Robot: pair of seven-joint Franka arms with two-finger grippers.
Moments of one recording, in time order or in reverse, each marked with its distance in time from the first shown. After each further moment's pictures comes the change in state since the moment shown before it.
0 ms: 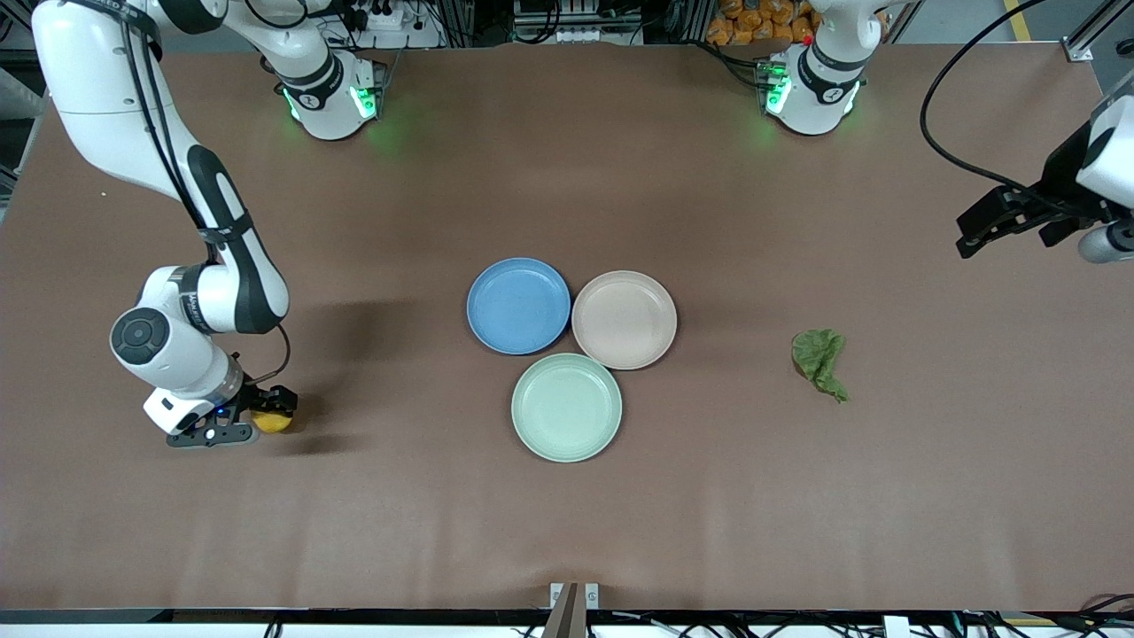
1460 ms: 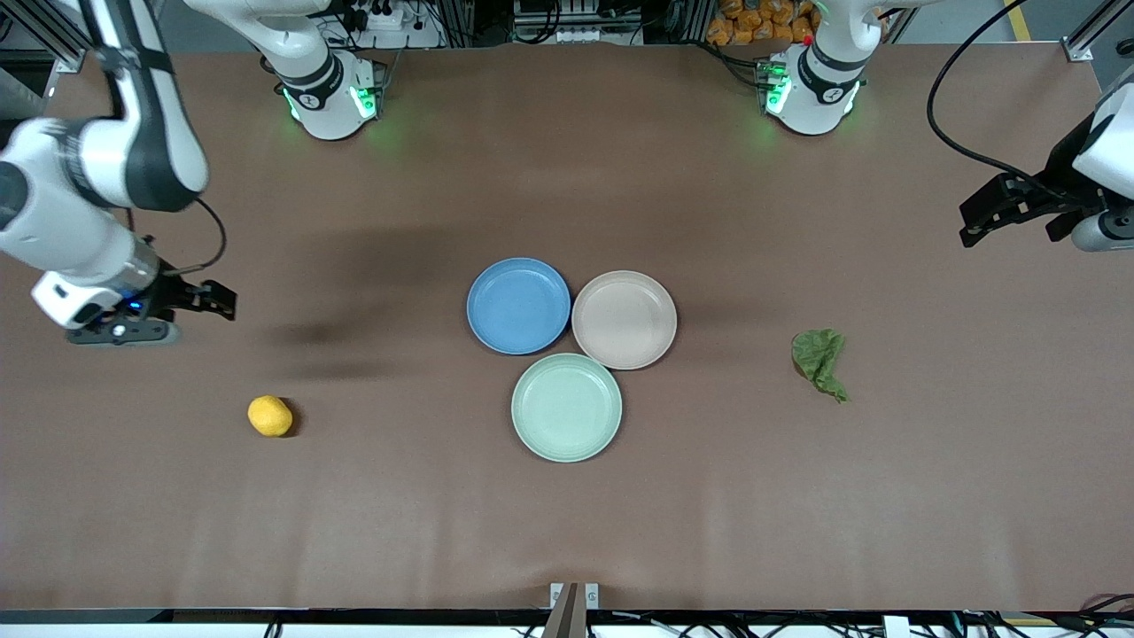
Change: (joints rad) left arm -0.168 -0.009 0.172 -0.011 -0.001 -0.015 0.118; right arm -0.034 -0.546 0.004 -0.177 0.001 -0.523 -0.020
